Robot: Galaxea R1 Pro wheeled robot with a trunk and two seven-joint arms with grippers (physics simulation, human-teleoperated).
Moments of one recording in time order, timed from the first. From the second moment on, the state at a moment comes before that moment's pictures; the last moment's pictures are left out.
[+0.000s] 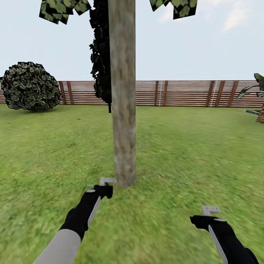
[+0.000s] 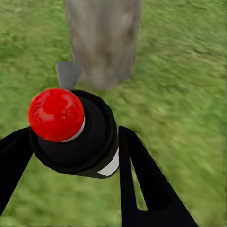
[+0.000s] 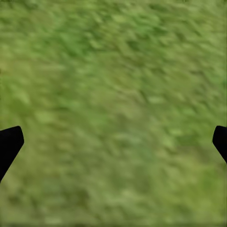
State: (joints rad) left arm -0.61 -0.14 -0.01 -0.84 -0.10 0.44 -0.05; right arm -0.32 -0.16 -0.11 -1.05 -0.01 0.62 0.01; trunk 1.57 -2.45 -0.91
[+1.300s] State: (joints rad) left arm -0.69 0.17 -0.04 -0.94 -0.58 0.30 -1.29; right arm -0.53 -0.16 -0.10 -1.06 0.07 0.63 1.01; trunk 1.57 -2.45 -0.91
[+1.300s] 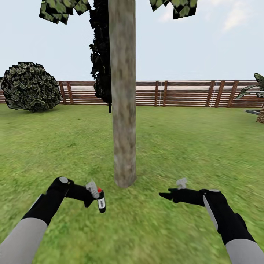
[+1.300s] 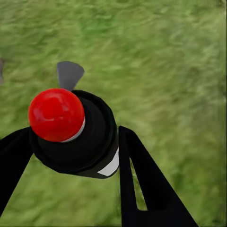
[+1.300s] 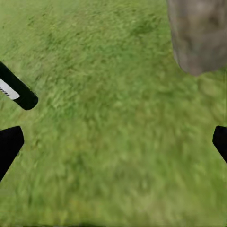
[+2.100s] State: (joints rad) left arm -0.72 0.09 -0.12 -0.96 -0.84 0.30 -1.51; right arm -0.53 -0.15 0.13 -1.08 0.07 0.62 1.15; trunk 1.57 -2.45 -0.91
